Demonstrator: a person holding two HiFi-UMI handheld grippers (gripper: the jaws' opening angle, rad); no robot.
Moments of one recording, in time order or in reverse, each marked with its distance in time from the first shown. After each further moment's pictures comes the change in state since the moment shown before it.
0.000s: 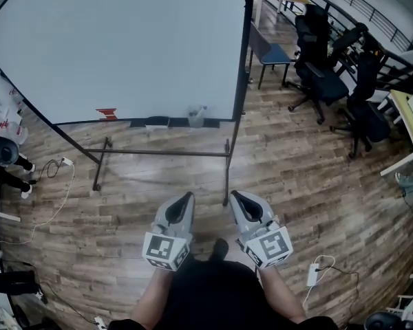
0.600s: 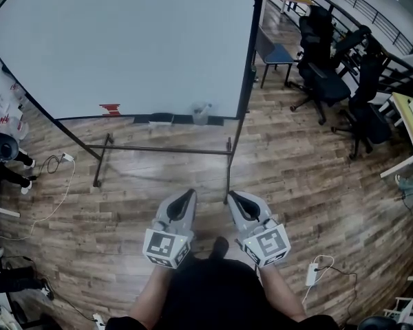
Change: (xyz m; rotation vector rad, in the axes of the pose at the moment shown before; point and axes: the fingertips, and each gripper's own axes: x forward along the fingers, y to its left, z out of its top) left arm -0.006 0.005 0.006 0.001 -0.004 -0.013; right arm 0.010 0.020 -0.012 -0.023 0.059 0.044
